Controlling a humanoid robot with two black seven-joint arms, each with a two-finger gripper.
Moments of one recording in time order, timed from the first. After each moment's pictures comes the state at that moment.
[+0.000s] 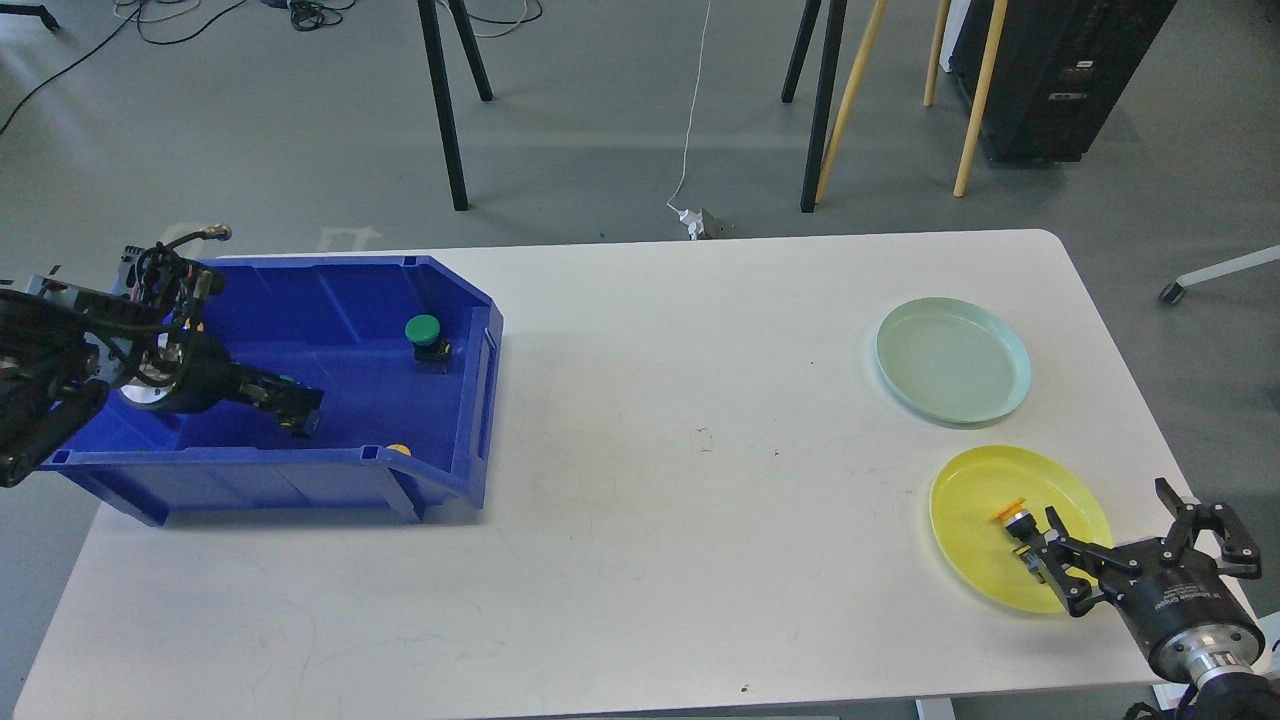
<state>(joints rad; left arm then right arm) -0.93 0.60 -0.17 -0.56 1.86 -0.49 -0.49 -0.38 -0.53 1.25 1.57 0.33 0.07 0.29</state>
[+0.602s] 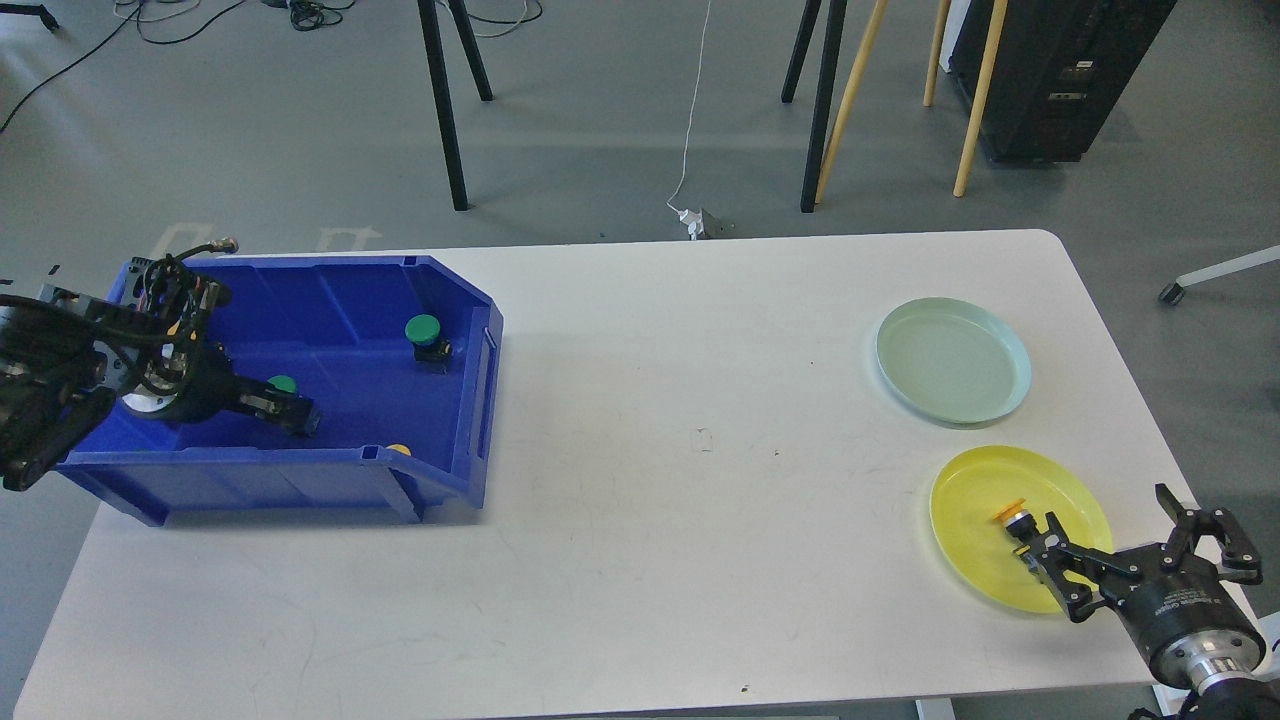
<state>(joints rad) -0.93 0.58 -0.13 -0.53 1.84 -0.49 -0.49 -0.39 -0.53 1.25 1.57 0.33 0.07 0.29</state>
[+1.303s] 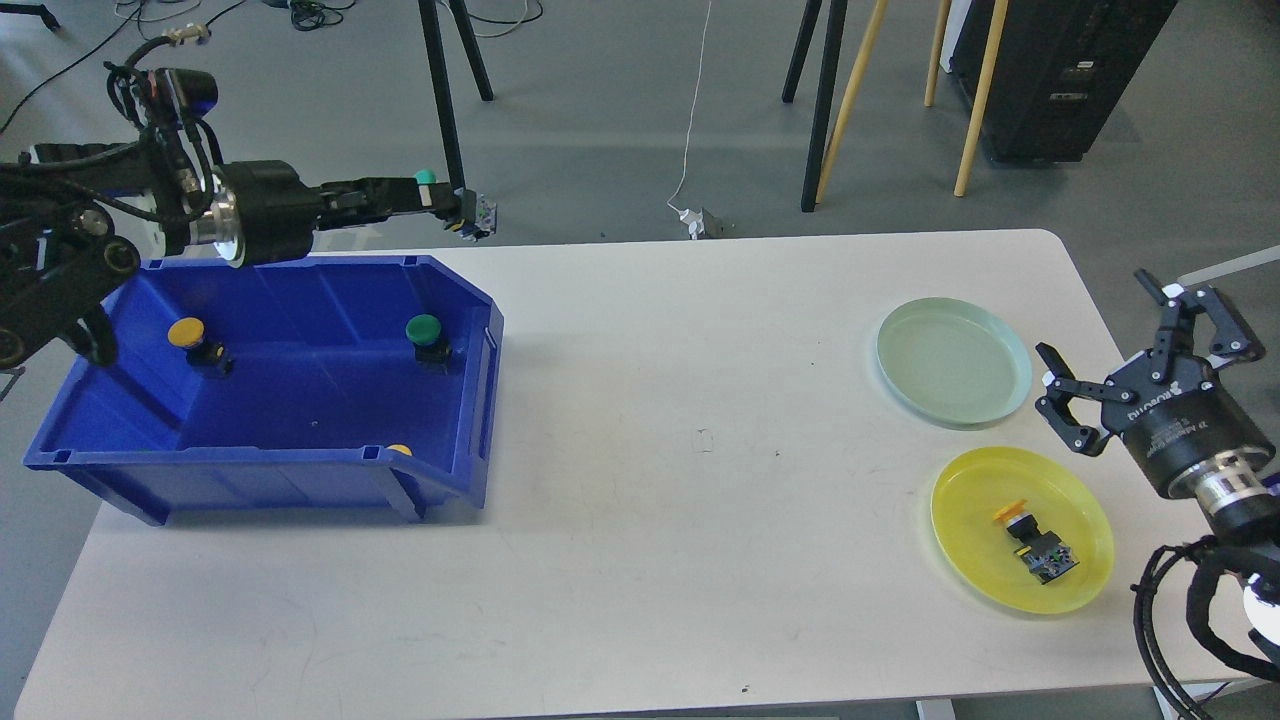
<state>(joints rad) -1.07 0.62 -0.36 -0.91 1.20 -0.49 -0.49 0.08 -0.70 1.08 1.52 -0.20 0.07 0.28</state>
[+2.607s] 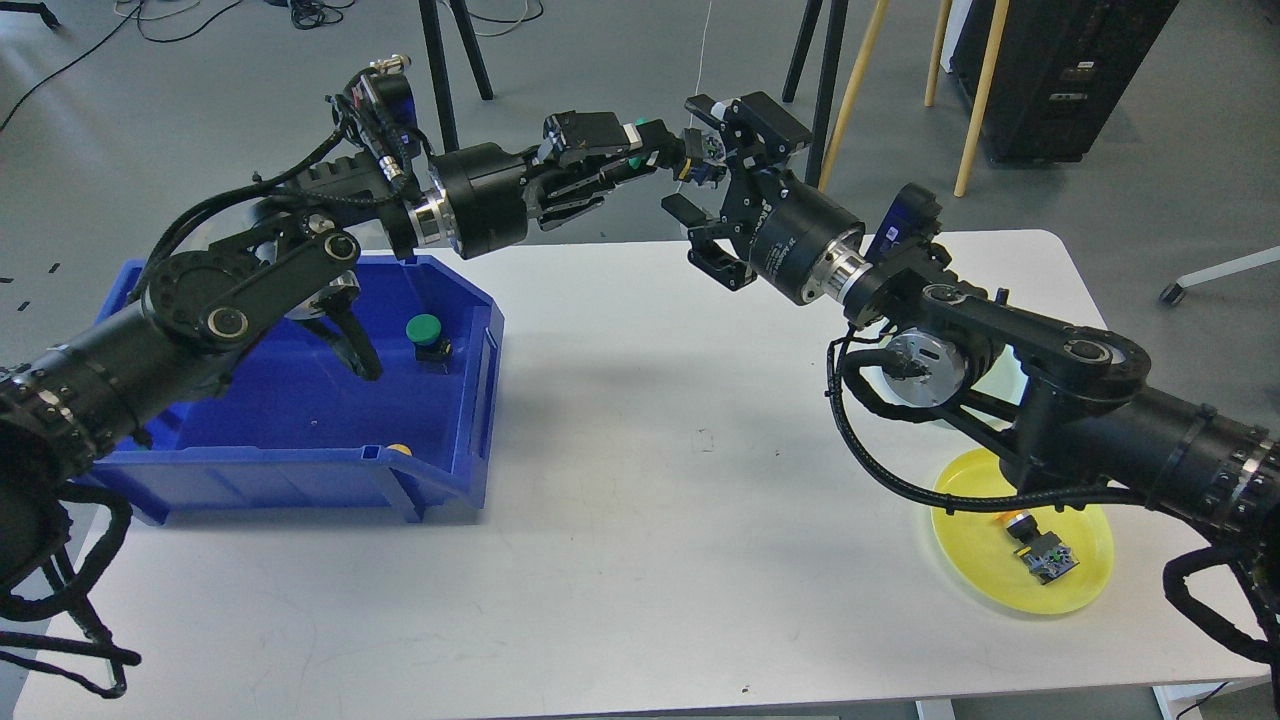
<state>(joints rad) -1.06 0.31 -0.41 -0.81 0.89 -0.49 -0.49 0.98 -0.23 0.33 1.07 -0.16 0.09 0.34</state>
